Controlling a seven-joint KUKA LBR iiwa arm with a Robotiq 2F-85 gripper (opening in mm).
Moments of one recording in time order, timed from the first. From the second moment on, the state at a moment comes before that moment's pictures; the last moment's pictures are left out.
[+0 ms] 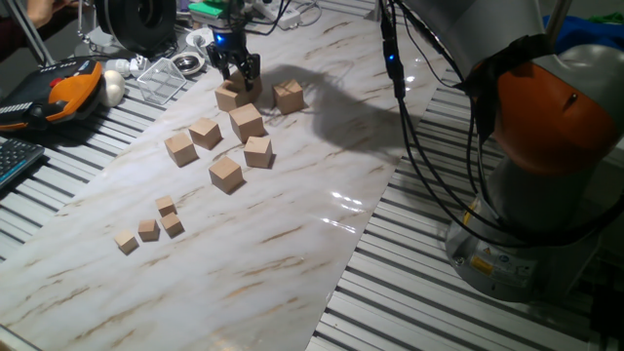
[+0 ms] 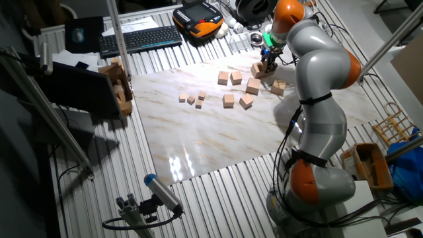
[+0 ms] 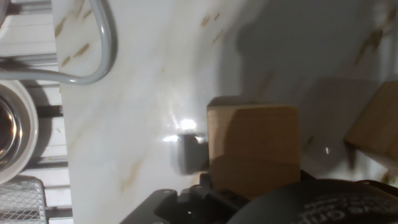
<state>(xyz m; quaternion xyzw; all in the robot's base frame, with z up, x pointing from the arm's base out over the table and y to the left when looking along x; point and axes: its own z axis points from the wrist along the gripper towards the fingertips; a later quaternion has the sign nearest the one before) 0.704 -0.180 0.061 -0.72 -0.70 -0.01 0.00</state>
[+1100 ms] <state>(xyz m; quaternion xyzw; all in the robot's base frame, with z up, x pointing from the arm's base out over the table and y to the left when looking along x) 0.695 -0.160 0.127 -0.69 -0.72 -0.02 -0.01</state>
